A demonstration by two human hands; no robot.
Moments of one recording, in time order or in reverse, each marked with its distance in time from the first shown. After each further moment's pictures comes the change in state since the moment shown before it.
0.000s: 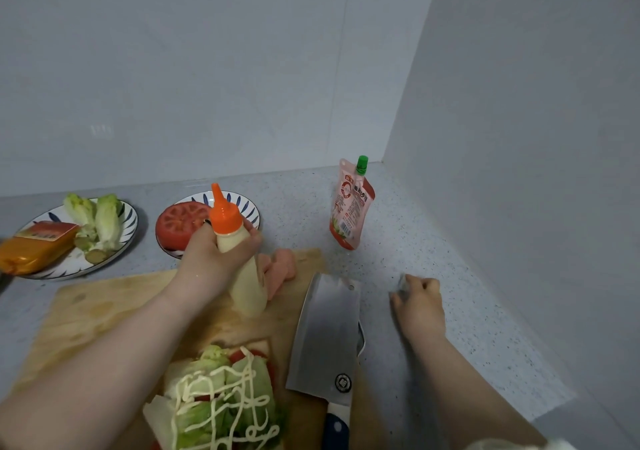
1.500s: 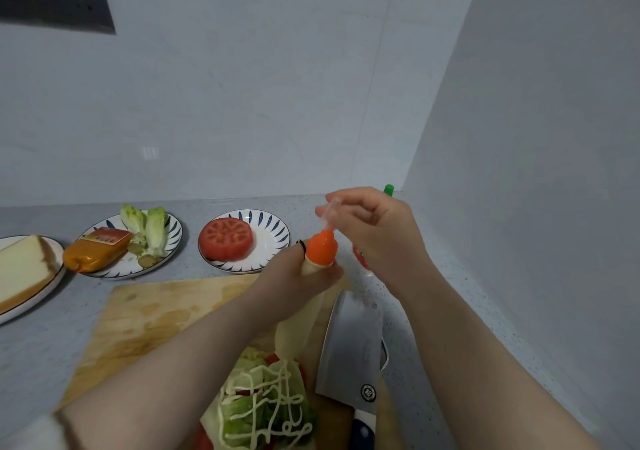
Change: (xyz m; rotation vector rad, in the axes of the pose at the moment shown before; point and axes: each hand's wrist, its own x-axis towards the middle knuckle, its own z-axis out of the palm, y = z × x) left_hand -0.020 0.024 0.006 0.159 -0.314 0.064; right_hand -0.090 -0.187 -0.110 0.823 -0.228 -0.674
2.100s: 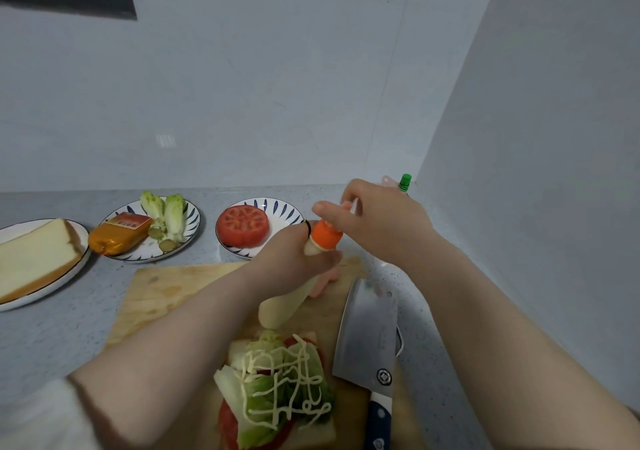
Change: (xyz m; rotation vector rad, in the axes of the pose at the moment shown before) left_hand 0.000 -0.006 -0.024 0.135 -0.027 0.056; right_hand 0.017 -0.001 0.012 -0.889 -0.194 0.028
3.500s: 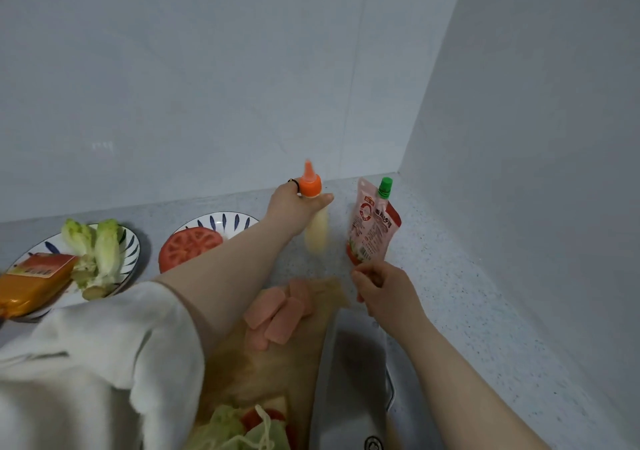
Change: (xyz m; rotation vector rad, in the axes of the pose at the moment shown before) left_hand 0.175 -0.039 0.045 -0.156 0.171 -0.286; right_hand 0.014 0.119 0.092 0.641 0.083 0.397
